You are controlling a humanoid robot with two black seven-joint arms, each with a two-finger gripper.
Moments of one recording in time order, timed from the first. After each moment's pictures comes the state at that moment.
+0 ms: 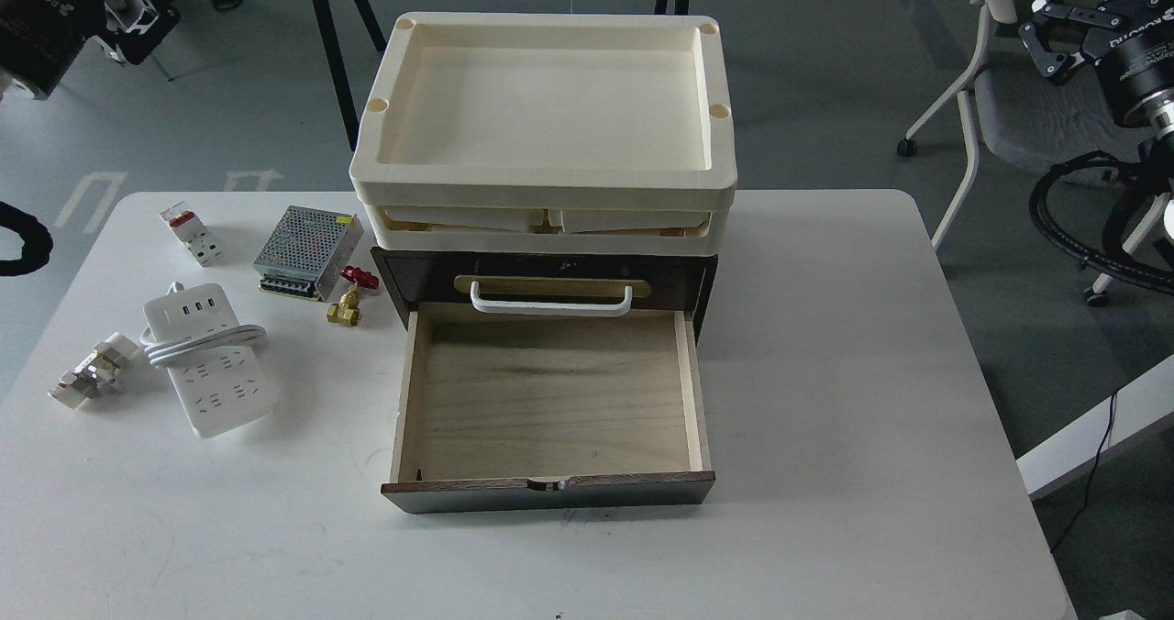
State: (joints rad) left arm -1.05 0.88 -0.22 -0.97 -0.26 -0.49 -0.49; right arm 0.90 -0.61 0.67 0.65 0.27 0.49 0.36
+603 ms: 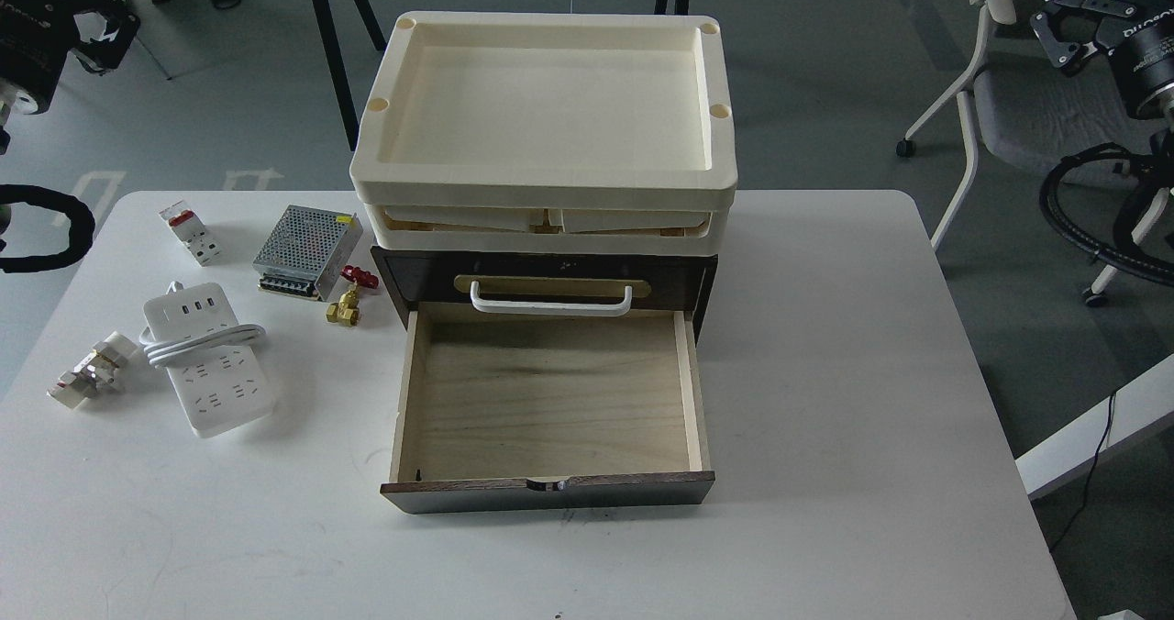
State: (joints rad) left arm -0.96 0.67 -0.44 -0.59 -0.30 -0.49 -0.49; right arm 0.91 -0.61 0.68 0.66 0.27 0.49 0.36
